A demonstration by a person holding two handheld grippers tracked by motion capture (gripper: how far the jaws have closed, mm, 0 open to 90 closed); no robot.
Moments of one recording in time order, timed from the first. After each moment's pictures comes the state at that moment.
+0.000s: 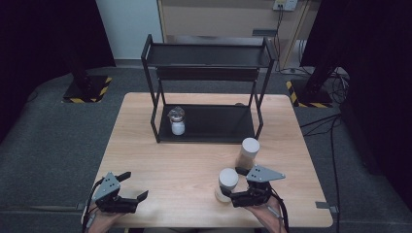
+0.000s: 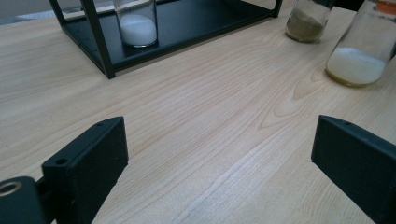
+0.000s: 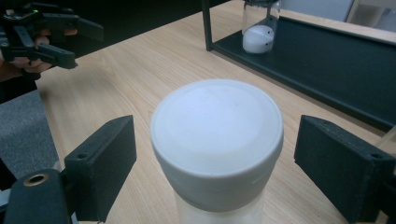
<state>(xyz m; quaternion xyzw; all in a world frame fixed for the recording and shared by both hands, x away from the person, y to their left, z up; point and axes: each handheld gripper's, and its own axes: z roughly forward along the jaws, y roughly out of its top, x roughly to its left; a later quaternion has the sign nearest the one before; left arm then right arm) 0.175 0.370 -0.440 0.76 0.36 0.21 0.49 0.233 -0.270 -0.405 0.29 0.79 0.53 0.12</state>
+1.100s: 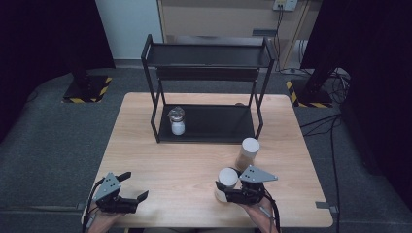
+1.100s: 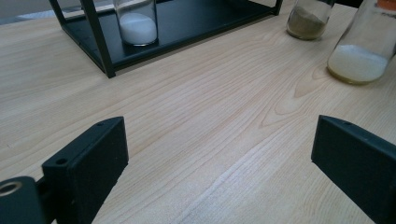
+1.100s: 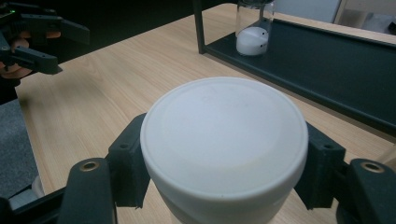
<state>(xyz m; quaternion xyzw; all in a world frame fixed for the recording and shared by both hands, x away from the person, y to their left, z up) 0.175 0.368 -0.440 0.77 0.36 0.21 0.49 0.228 -0.251 -0.417 0.30 0.78 0.53 0.14</state>
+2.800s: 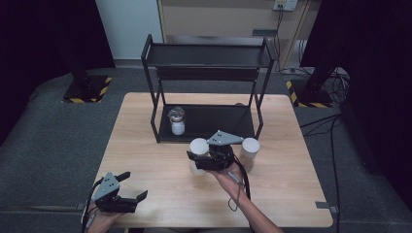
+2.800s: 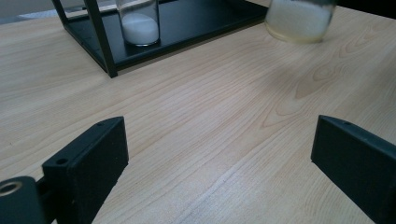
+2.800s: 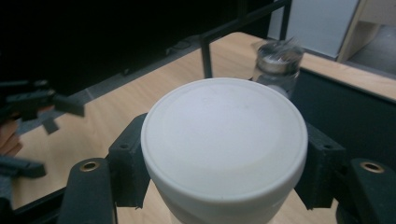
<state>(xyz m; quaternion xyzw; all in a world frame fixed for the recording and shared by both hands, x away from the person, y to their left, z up) 0.175 0.371 -0.441 0.76 0.36 0.21 0.49 0.300 -0.166 -0.356 0.30 0.78 0.53 0.13</state>
